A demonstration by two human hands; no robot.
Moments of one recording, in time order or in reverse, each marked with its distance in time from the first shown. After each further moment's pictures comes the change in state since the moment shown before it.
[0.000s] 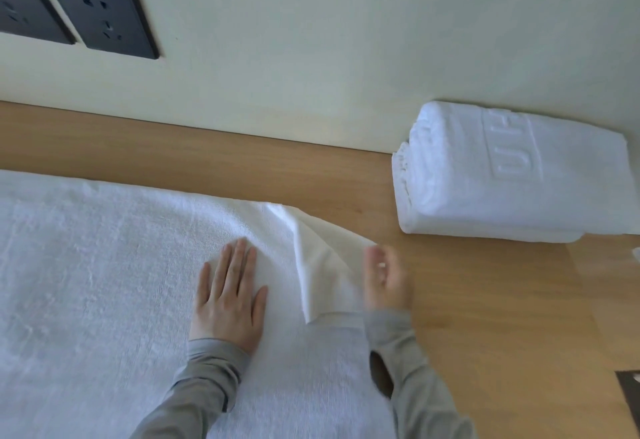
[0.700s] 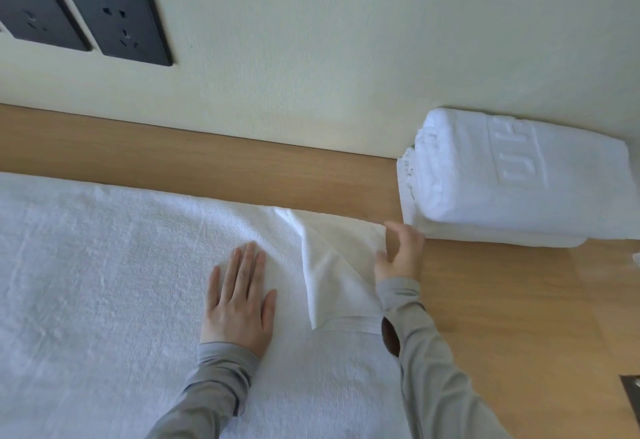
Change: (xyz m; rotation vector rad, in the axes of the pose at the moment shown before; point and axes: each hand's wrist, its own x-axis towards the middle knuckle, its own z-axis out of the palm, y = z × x) left_hand -0.001 0.000 -0.001 -0.009 0.007 0.014; right_hand 0.040 -0.002 0.003 -0.277 0.067 -0.148
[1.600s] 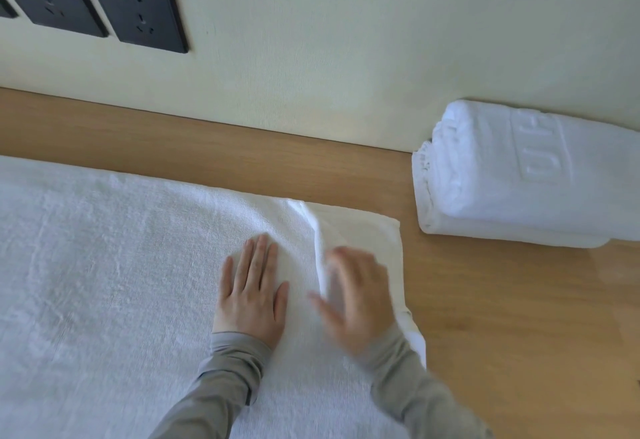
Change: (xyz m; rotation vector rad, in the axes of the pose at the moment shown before) left_hand 0.000 -0.001 0.004 0.015 0.033 0.000; right_hand -0.073 -0.025 0.008 -0.231 -0.278 -0.607
